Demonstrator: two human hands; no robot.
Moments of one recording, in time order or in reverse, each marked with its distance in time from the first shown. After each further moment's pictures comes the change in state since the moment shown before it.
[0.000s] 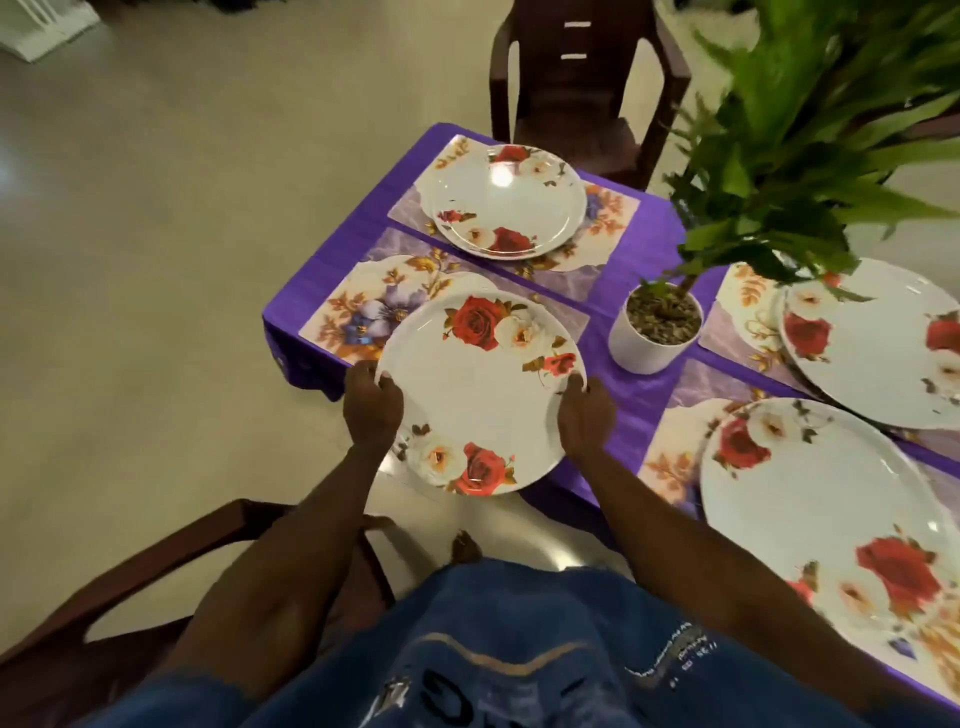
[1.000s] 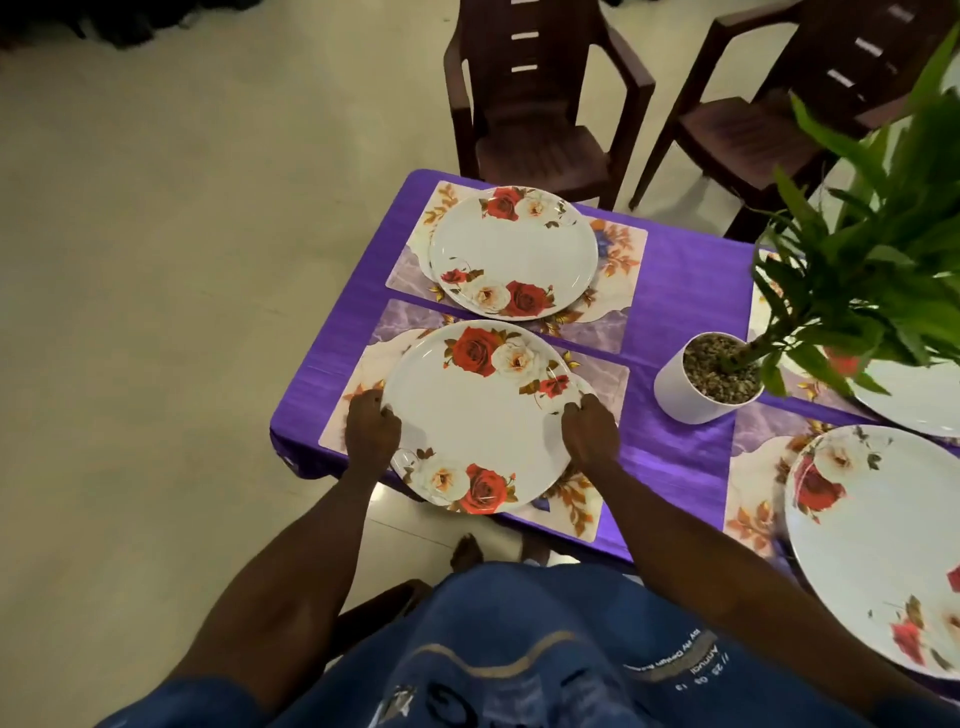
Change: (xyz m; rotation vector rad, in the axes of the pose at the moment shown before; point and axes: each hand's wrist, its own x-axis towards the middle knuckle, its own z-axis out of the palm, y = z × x) left_hand 0.179 -0.019 0.018 0.144 -0.325 0.080; right_hand 0.056 -0.067 0.099 -0.234 -0.053 0.052
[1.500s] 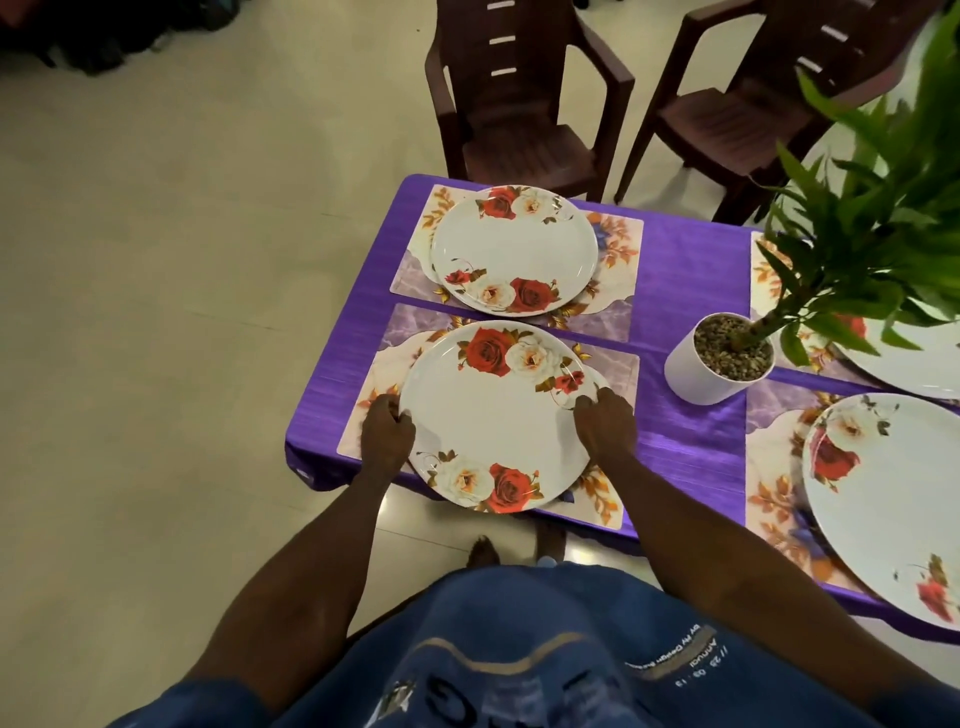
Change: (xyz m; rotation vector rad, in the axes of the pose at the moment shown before) left_hand 0.008 -0.013 -0.007 -0.055 -0.185 -0.021; right_hand -0.008 -0.001 0.010 -0.020 0.103 0.069
